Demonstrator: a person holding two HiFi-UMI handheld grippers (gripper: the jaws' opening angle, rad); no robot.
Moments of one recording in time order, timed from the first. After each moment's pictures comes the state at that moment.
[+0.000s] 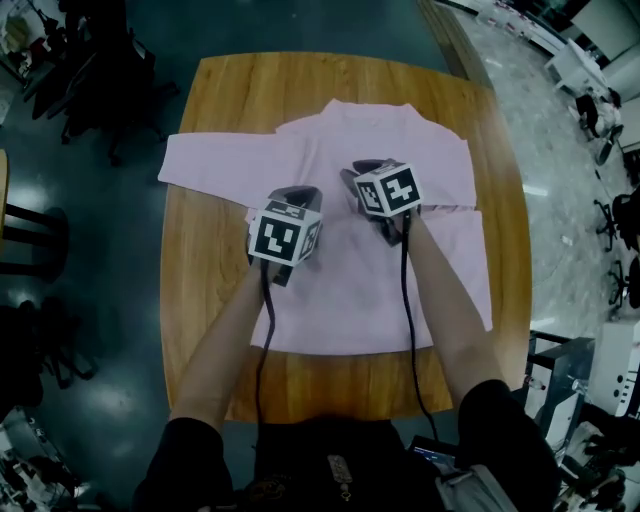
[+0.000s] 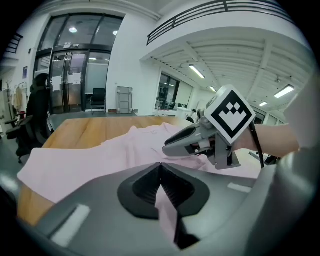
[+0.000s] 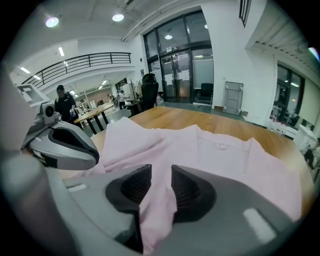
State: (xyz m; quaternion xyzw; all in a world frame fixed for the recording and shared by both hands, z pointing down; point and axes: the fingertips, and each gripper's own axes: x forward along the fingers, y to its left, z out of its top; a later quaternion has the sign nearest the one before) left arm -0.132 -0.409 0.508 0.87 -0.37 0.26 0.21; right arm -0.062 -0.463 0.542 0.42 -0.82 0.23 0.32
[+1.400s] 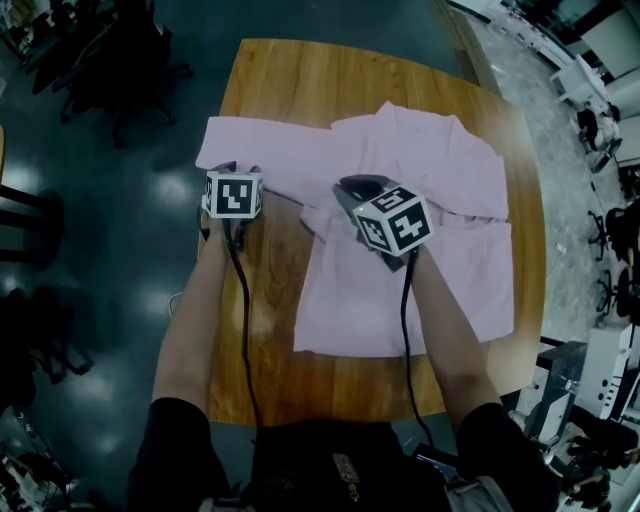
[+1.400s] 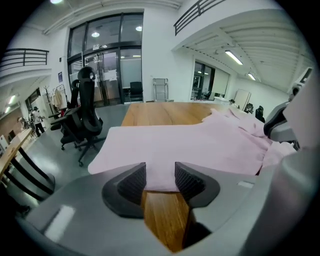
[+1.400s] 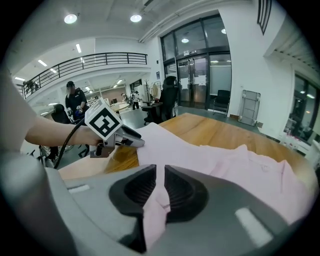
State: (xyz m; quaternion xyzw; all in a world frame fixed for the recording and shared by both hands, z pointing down) left arm -0.403 -0.506 0.577 0.75 -0.53 0.33 0.22; right arm -0.227 -0.432 0.517 0.36 -0.86 0.19 0.32
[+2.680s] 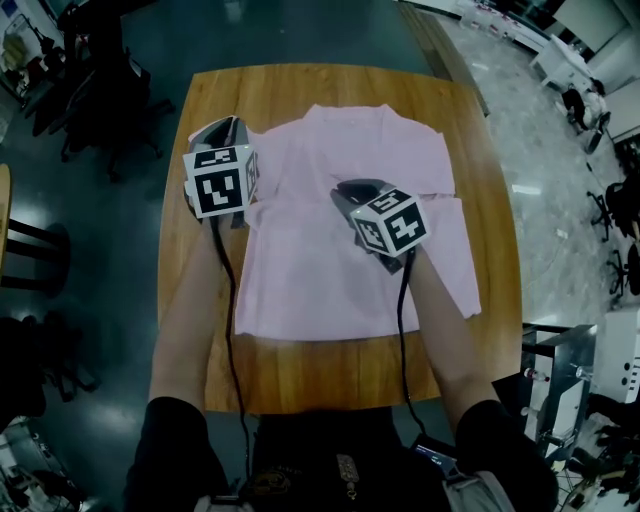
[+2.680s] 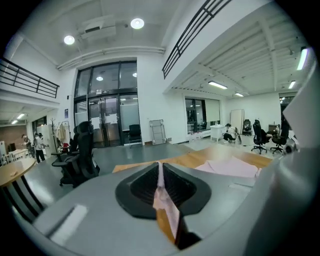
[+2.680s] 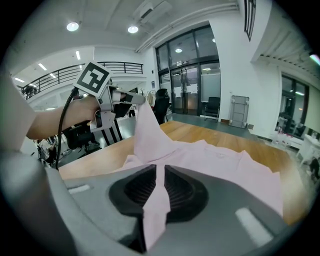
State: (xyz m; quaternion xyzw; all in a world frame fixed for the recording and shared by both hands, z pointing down) left arm -0.237 -0.482 0.360 0.79 -0.58 0.18 0.06; right arm -0.076 -0.366 0.462 0.39 -0.86 0.18 0.28
